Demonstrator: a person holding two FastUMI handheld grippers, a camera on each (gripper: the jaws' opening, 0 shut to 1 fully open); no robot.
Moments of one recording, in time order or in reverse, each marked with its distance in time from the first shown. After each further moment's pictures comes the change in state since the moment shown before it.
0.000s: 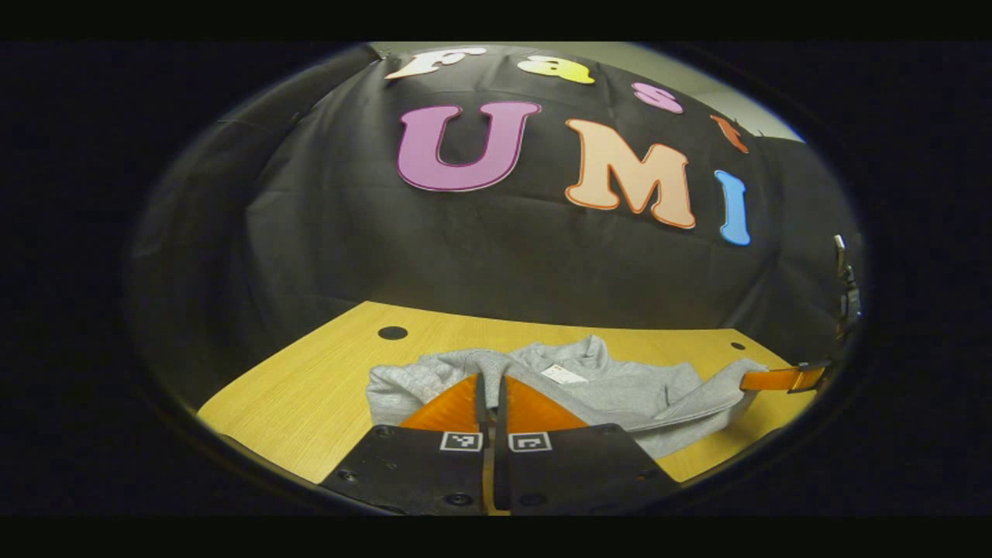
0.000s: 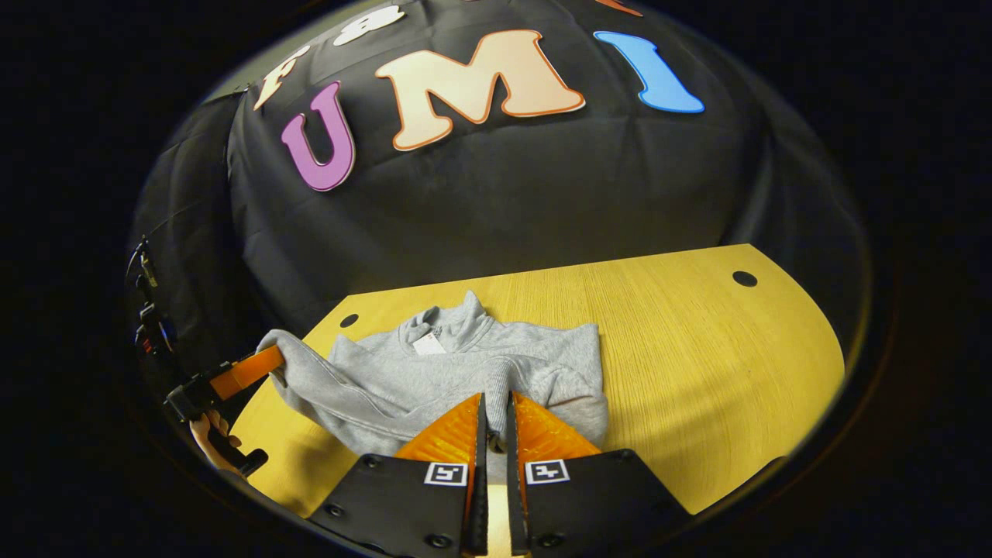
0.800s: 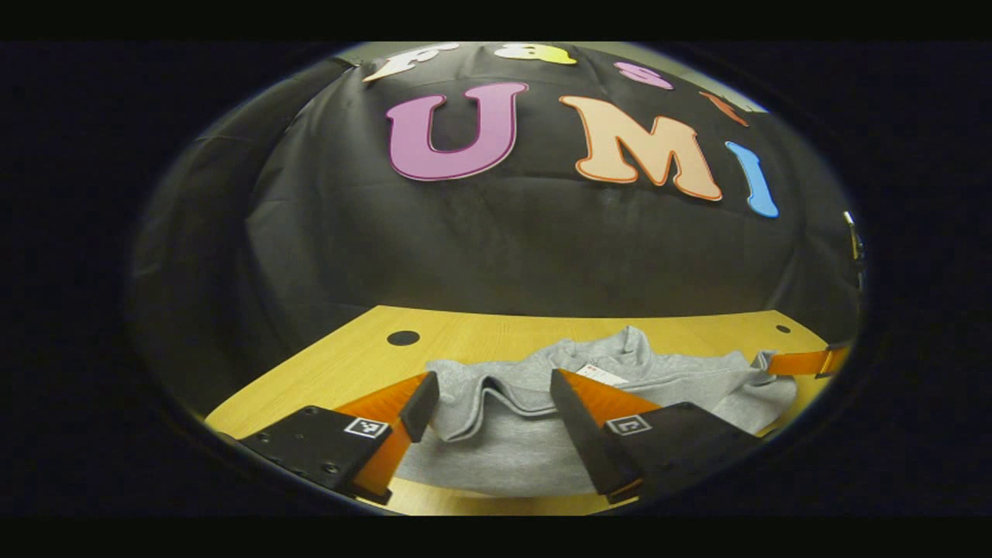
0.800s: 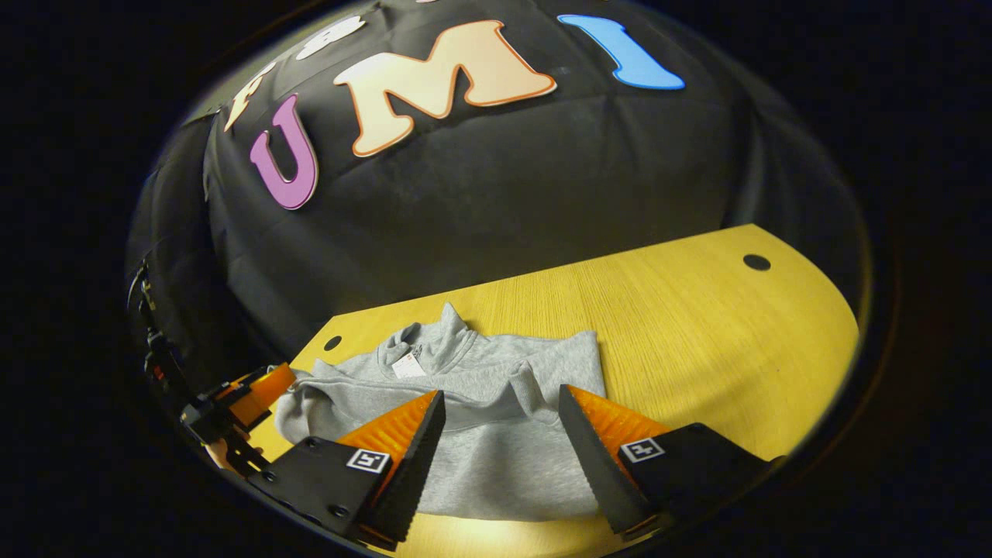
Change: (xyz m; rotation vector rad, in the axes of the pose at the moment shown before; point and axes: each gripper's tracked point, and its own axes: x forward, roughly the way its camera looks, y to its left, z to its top) left arm 0.029 0.011 -0.005 0.085 -0.017 0.107; right arm 0.030 -0.016 0.009 0.027 -0.059 -0.010
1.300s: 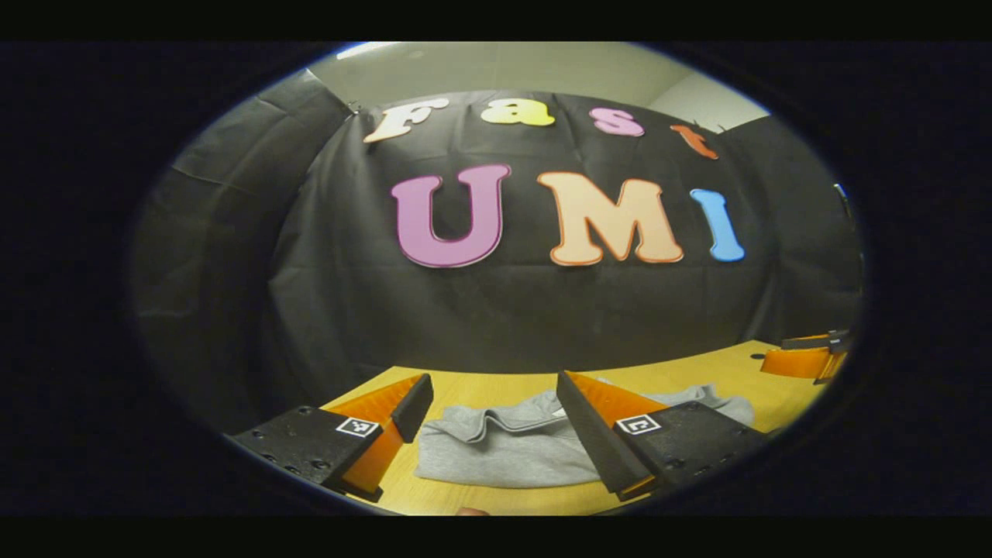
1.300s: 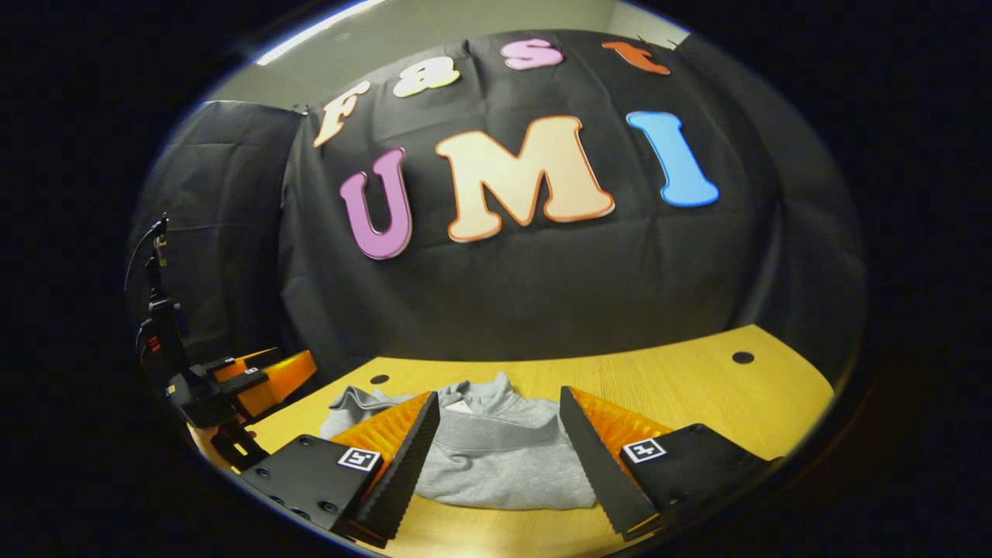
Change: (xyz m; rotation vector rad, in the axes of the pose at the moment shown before) left arm -0.112 -0.017 0.081 0.043 -0.306 -0.052; right arm -0.134 0.058 0.060 -0.156 -0.379 0.115
